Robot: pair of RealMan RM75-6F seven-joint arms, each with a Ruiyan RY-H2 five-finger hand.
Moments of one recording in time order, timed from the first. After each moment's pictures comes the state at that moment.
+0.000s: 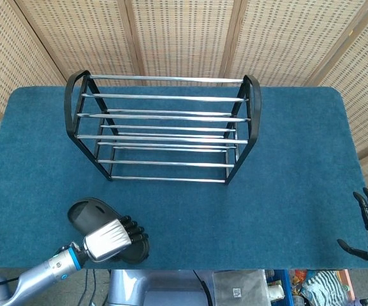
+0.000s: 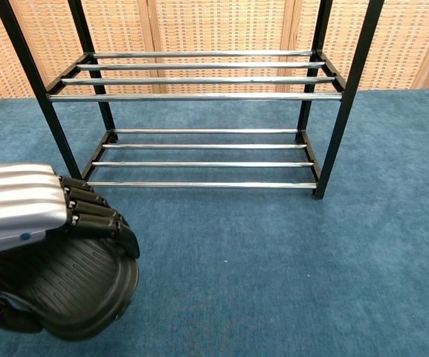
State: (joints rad) left arm -0.67 -1.23 0.22 -1.76 1.94 1.10 0.21; right arm -0.02 -1.02 0.05 -1.69 -1.50 1.54 0.01
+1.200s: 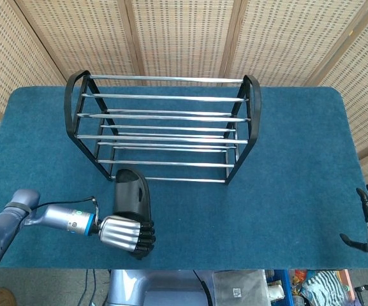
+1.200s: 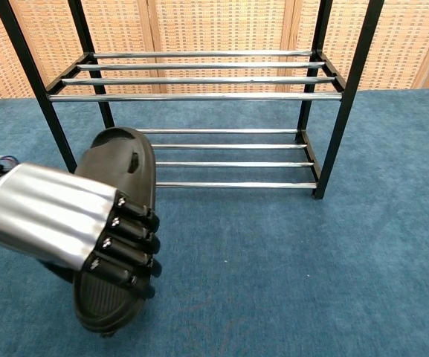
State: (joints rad) left arm -0.98 -1.65 0.25 -0.57 2.49 1.60 -0.23; right arm 0.02 -1.06 0.10 -1.68 -1.35 1.45 -0.10
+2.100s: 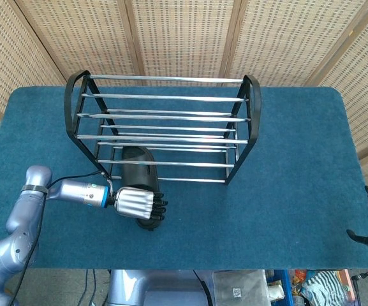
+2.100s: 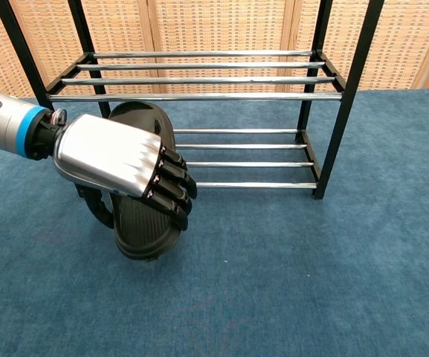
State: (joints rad) left arm -1.09 -1.82 0.35 -0.12 2.28 1.62 -0.56; right arm 0.06 -1.13 0.14 -1.64 -1.18 1.41 -0.24
